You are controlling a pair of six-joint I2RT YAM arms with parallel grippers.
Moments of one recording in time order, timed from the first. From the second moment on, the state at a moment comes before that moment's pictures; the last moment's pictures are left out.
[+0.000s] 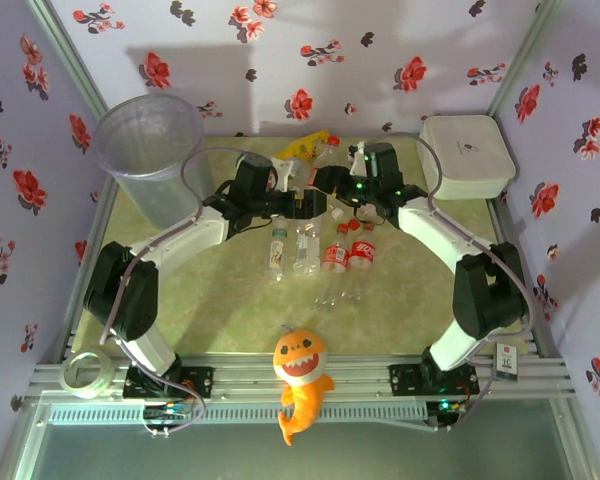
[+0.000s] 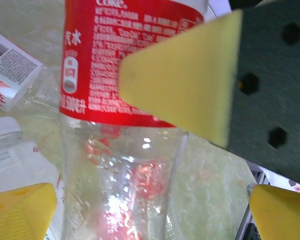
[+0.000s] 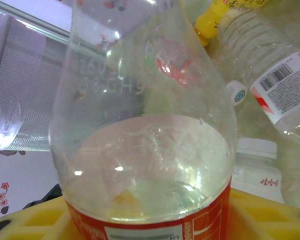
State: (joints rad) left arm -0.62 1.67 1.25 -0.11 0.49 -0.53; right arm 0.41 1.63 1.22 -0.14 -0.49 0.75
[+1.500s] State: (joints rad) left arm -0.49 1.59 1.53 -0.40 0.43 -0.30; right arm 0.23 1.41 1.22 -0.22 -0.60 0.71
